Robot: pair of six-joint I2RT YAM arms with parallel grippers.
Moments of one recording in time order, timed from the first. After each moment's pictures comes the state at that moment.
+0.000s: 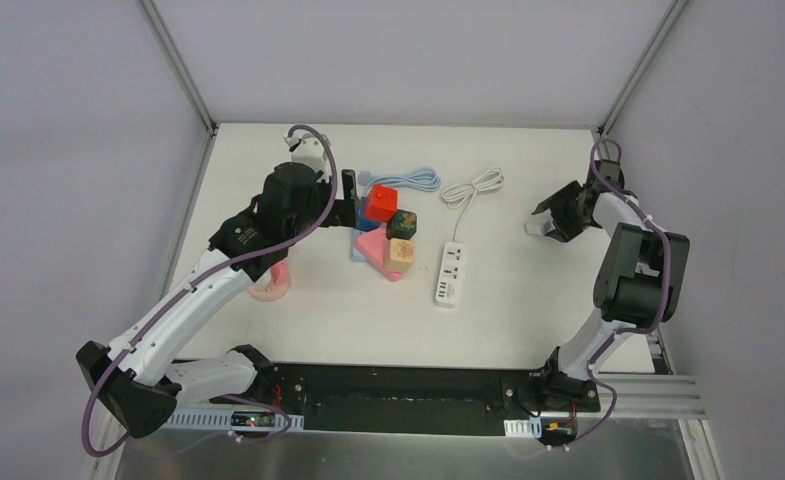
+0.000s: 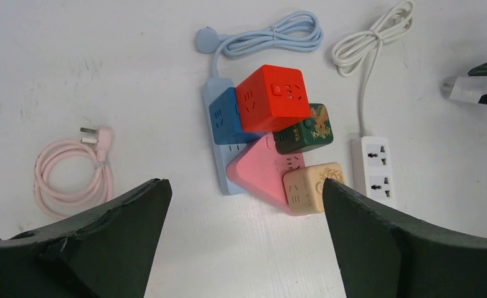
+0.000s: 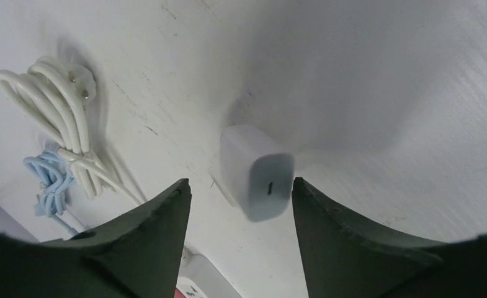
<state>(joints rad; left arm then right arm) -0.63 1.09 1.16 -0.51 -0.32 -0.31 -0.21 1.76 1.16 -0.47 -0.22 0.76</state>
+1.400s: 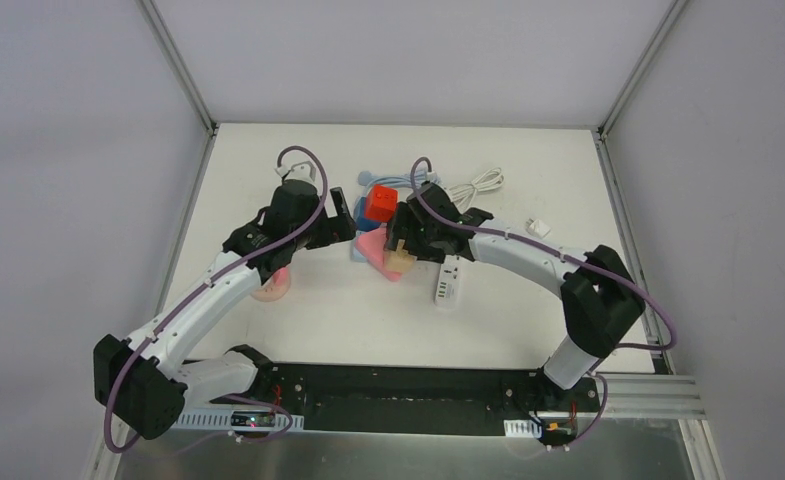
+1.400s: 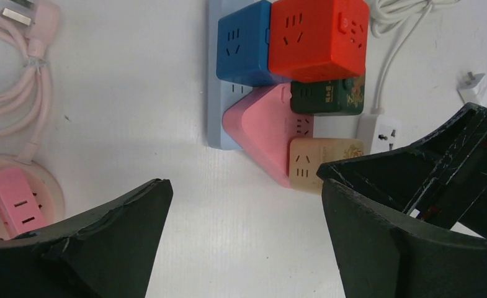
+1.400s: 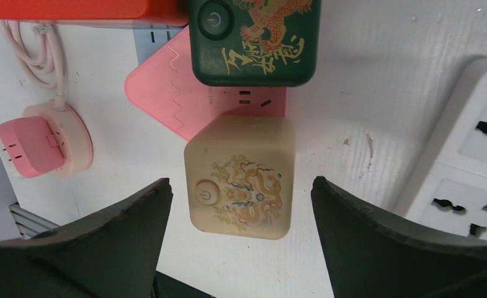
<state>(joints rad) -0.52 1.10 0.95 -0.49 -0.19 -0.61 0.79 1.64 1.17 -0.44 0.05 0.89</state>
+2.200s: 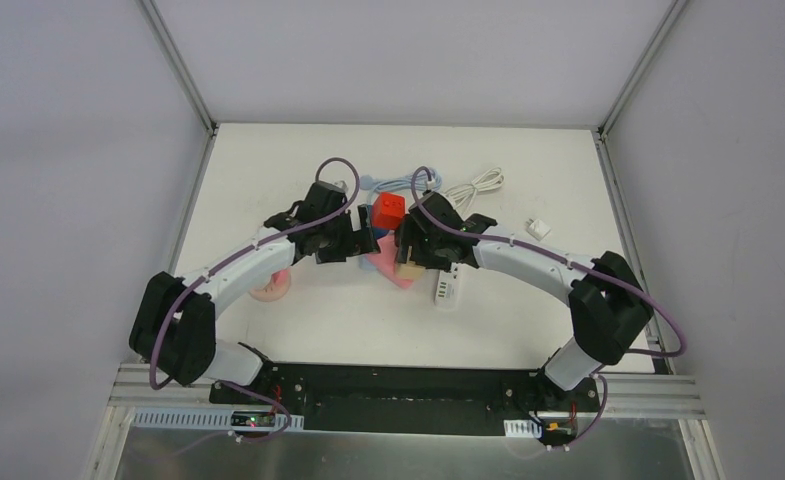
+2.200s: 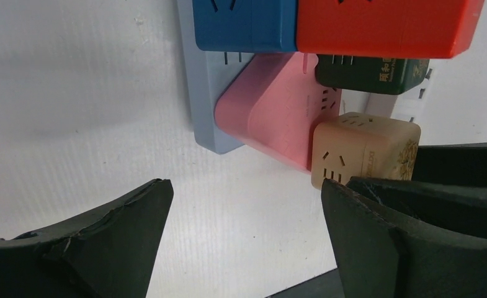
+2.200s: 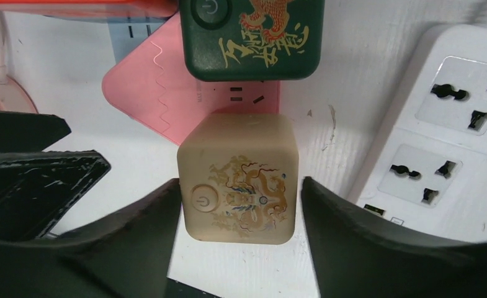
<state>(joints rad) -0.51 1.38 0.93 -0.43 0.08 -0.66 0.82 1.61 1.14 -0.51 0.09 0.82</state>
